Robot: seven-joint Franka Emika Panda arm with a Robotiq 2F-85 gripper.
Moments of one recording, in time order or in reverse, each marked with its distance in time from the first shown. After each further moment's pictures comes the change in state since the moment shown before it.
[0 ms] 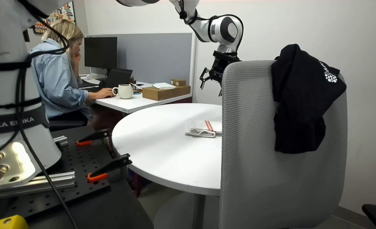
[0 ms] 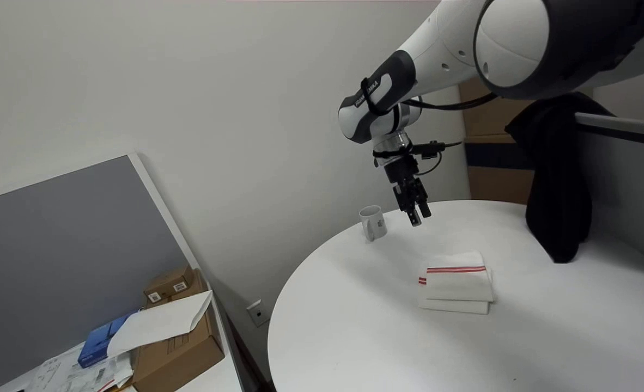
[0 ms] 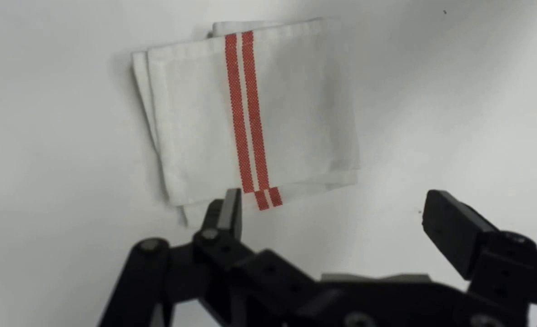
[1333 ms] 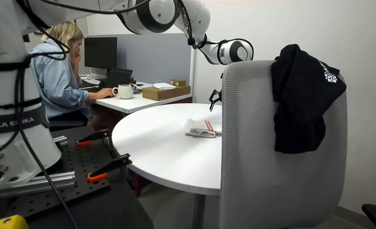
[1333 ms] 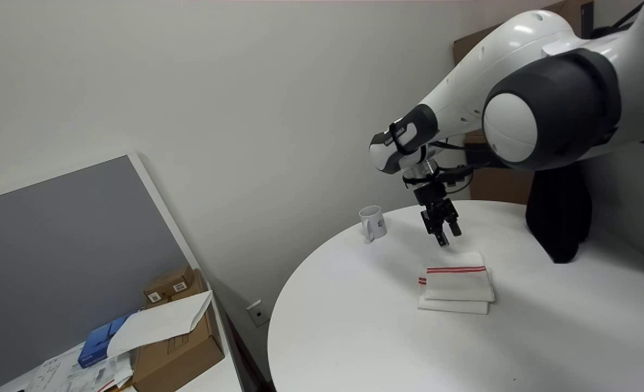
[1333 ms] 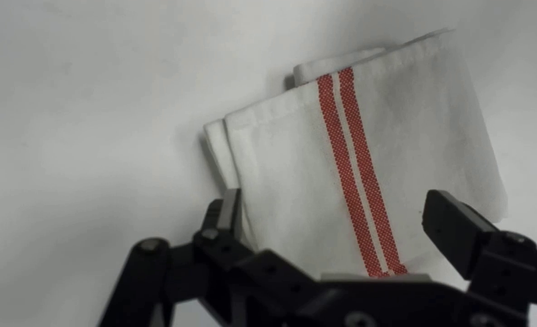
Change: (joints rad) arm -0.037 0.229 -0.077 0.179 -0.002 0.014 0.073
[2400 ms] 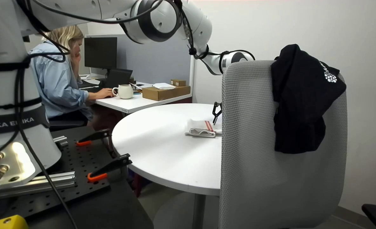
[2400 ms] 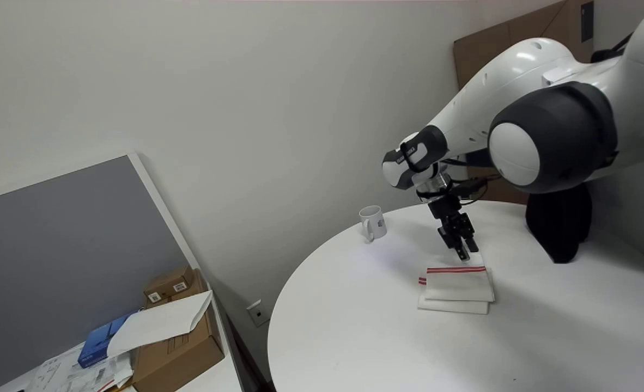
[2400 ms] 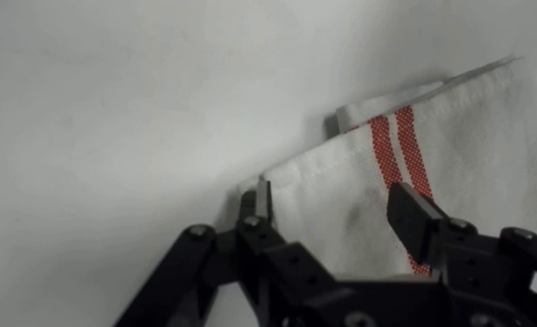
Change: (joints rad) arm -0.008 0.077 -0.049 0.028 0.000 0.000 0.002
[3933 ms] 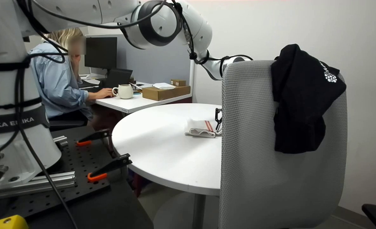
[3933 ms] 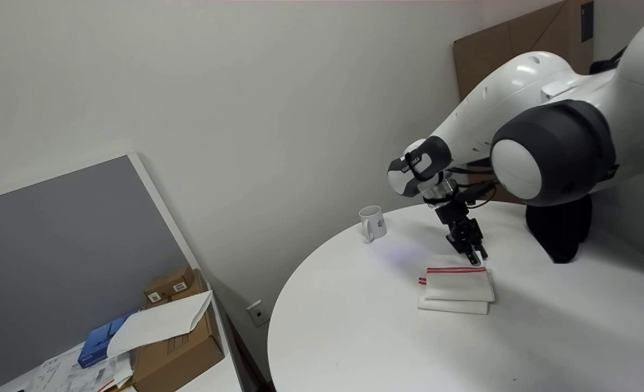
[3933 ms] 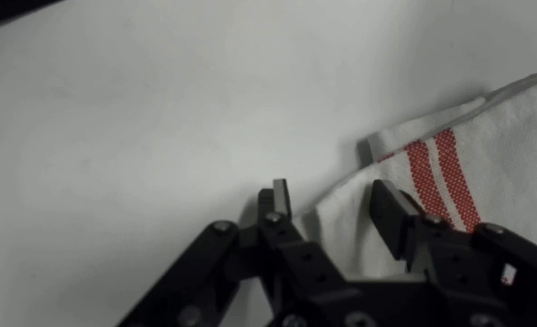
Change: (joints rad) arm 0.007 0.042 -0.044 0.024 0.000 -0.001 0.034
